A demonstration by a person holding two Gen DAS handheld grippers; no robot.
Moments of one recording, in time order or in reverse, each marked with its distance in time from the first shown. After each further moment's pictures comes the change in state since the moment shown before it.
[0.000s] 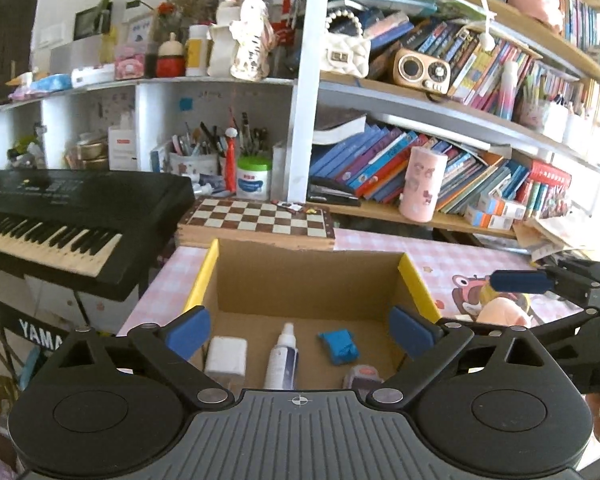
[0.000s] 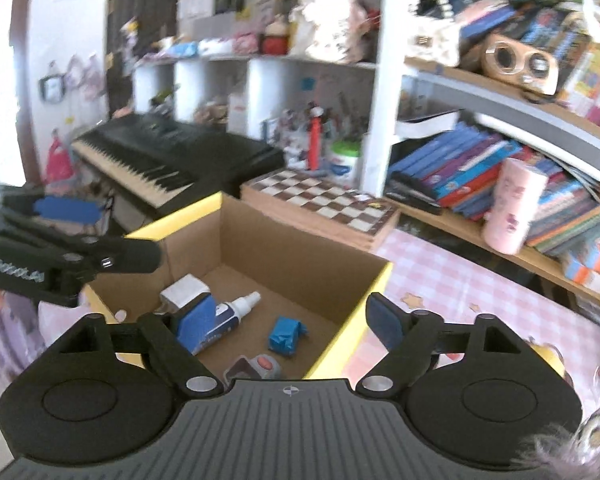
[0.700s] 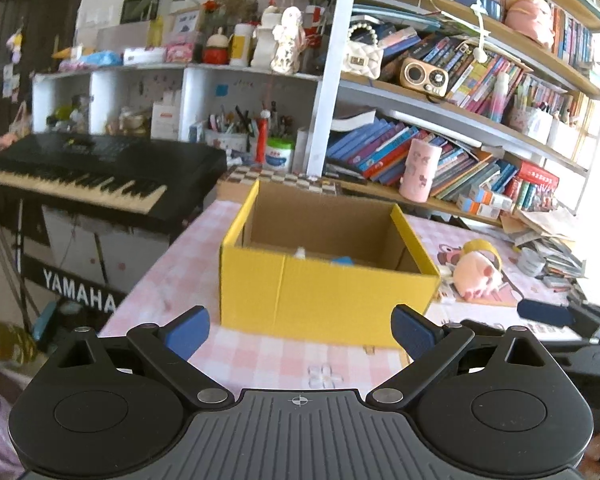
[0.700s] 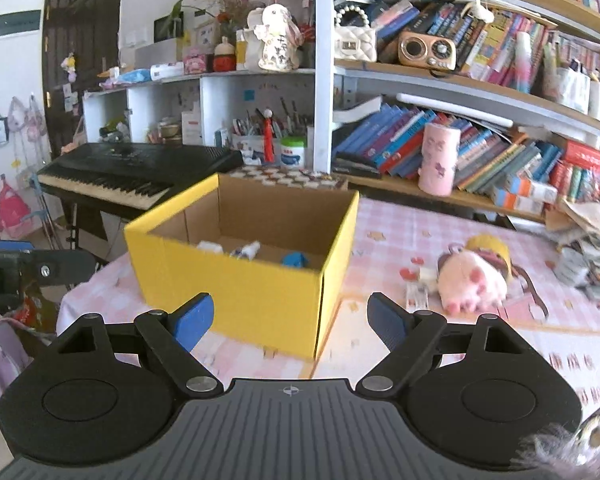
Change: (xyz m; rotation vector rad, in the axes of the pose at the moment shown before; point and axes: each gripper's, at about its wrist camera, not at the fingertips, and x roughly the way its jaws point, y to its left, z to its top) left arm -0.116 0.015 -0.083 -0.091 0.009 0.012; right arm -0.102 0.089 -0.087 0.160 -0.042 -0.189
